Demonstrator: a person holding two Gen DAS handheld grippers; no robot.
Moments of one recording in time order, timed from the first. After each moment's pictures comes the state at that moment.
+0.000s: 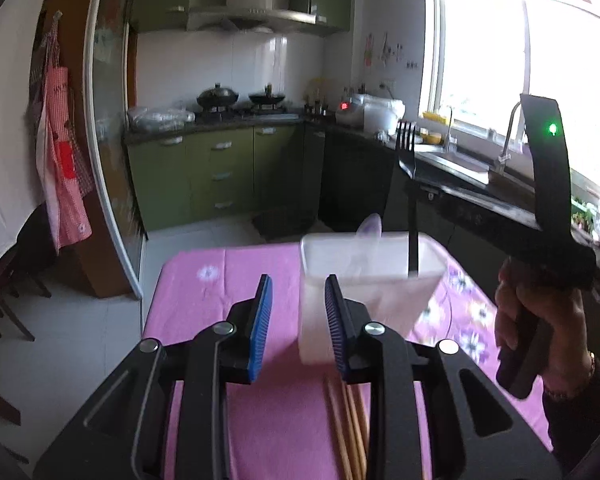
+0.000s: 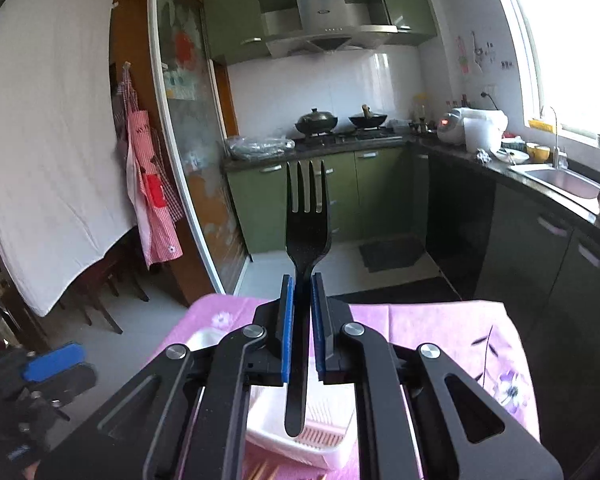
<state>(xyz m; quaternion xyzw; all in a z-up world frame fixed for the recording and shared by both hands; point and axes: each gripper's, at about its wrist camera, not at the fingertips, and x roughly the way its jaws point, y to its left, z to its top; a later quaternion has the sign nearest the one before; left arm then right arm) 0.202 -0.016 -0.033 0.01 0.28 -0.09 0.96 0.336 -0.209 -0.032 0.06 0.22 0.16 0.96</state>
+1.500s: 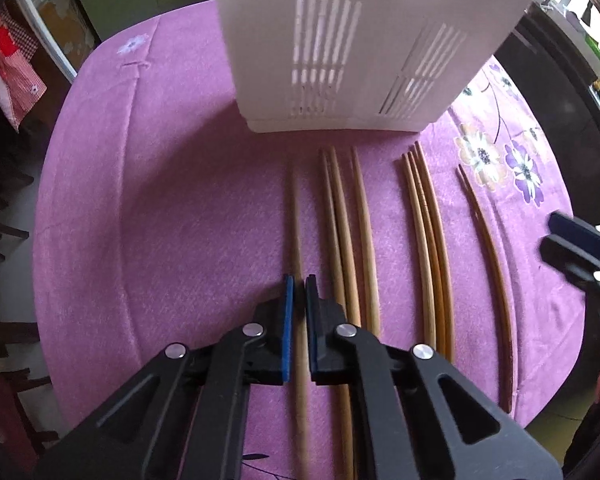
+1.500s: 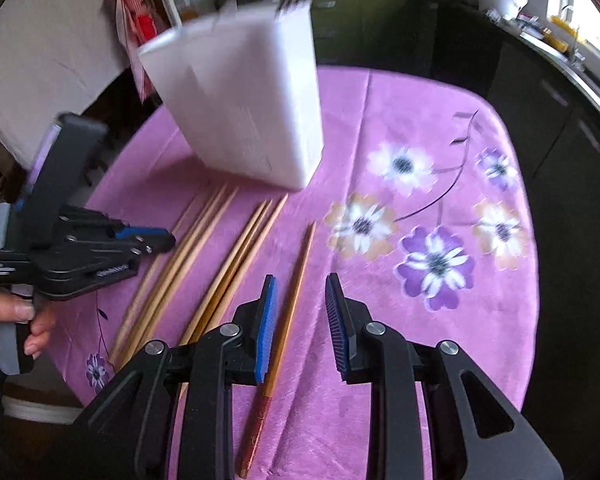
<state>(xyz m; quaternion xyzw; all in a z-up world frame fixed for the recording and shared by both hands) 0.258 -0.074 -0.183 0.05 0.61 -0.10 0.79 0.236 -0.253 -0.162 -0.01 0.52 0.18 0.84</state>
